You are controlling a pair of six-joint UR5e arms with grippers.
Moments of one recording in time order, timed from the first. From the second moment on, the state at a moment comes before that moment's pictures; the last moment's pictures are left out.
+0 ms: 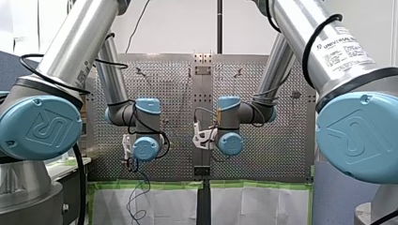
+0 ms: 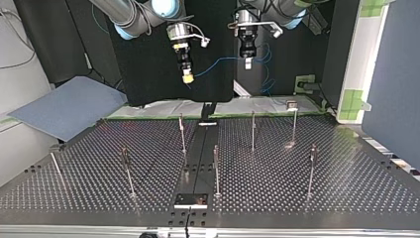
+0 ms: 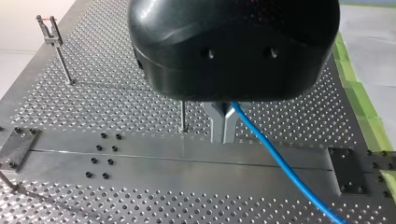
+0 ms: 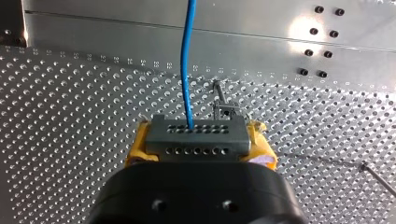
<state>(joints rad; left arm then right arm) -0.55 -1.99 -2.39 -1.89 -2.15 -1.62 2.37 -1.00 2.02 -1.03 1.83 1.47</state>
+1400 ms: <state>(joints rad) -0.46 -1.86 -2.34 -2.21 -2.14 -1.51 2.50 -0.93 1.80 -0.69 1.89 1.59</state>
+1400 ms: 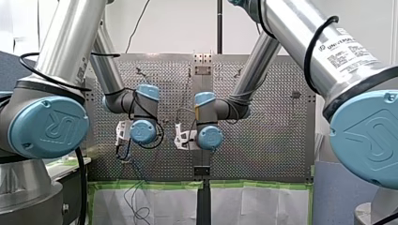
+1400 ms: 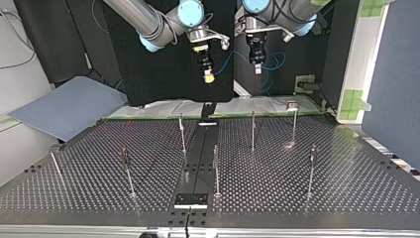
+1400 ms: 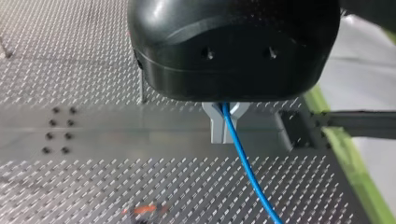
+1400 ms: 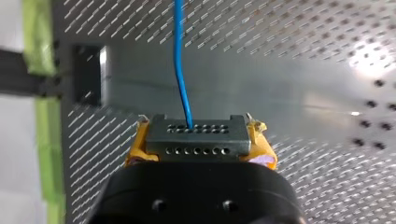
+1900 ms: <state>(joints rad) -0.43 -1.81 -2.29 -2.28 -2.19 -1.56 2.48 -1.06 1.67 -0.56 1.76 1.70</state>
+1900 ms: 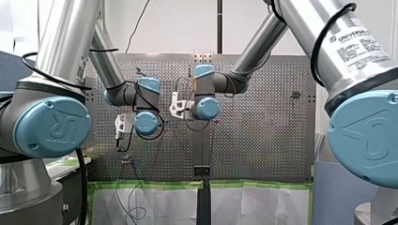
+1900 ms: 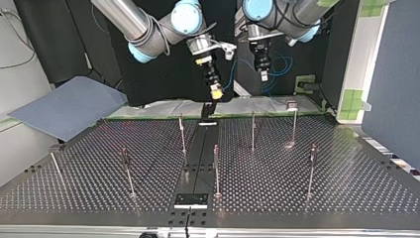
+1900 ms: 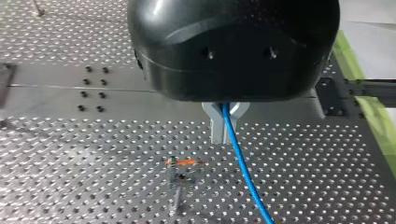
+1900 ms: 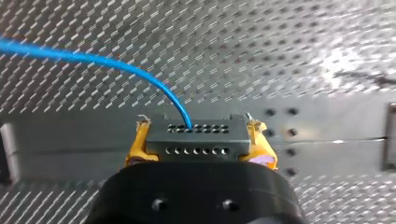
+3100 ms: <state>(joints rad) -0.20 -1.50 -2.21 -2.50 -2.11 -1.74 2.47 -1.10 1.44 -0.32 1.57 1.78</state>
